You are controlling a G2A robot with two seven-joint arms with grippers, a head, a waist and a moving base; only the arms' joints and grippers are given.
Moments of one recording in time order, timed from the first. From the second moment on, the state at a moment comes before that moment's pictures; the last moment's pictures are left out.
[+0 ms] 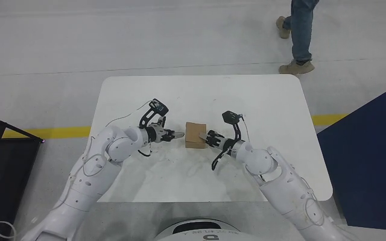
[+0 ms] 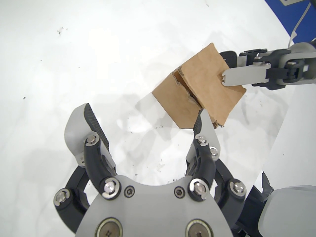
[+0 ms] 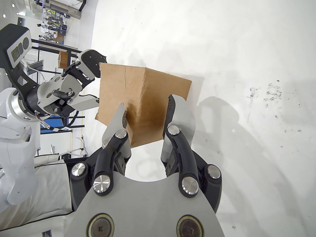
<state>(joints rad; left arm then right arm) 1.24 -1.06 -1.08 -1.59 0.74 -0.36 -0.73 -1.44 -1.17 1.07 -1.69 -0.35 0.13 0.54</state>
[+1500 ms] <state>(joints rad) 1.06 -1.12 -0.90 -1.52 0.84 -0.23 -0.78 -1.48 -1.16 1.09 -1.74 -0.41 0.11 0.56</state>
